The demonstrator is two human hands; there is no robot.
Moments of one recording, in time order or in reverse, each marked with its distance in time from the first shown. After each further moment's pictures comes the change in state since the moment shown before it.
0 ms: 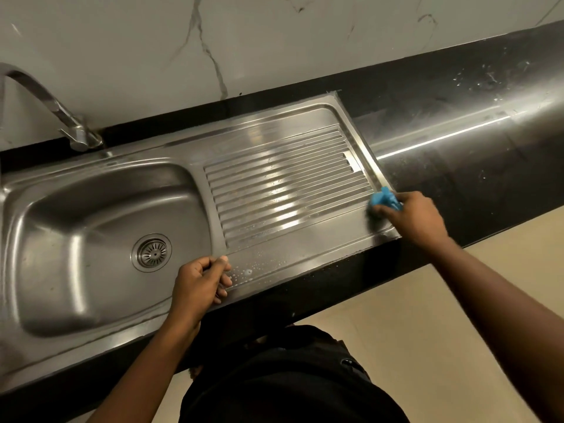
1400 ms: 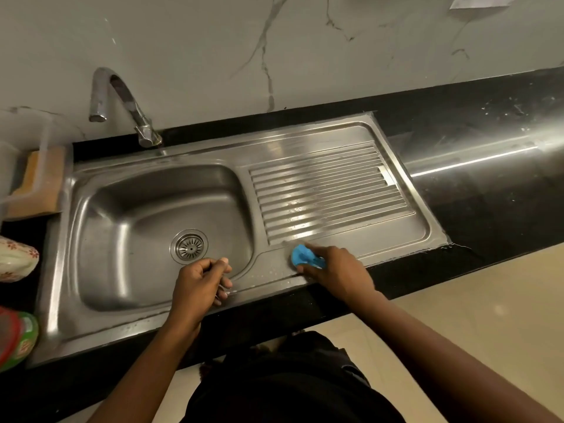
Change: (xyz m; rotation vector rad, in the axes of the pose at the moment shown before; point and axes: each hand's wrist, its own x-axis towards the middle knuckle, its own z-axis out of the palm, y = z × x) left_hand -0.017 -0.018 -0.084 -0.076 0.070 0.019; right_hand -0.118 -0.124 0.150 -0.103 -0.262 -0.327
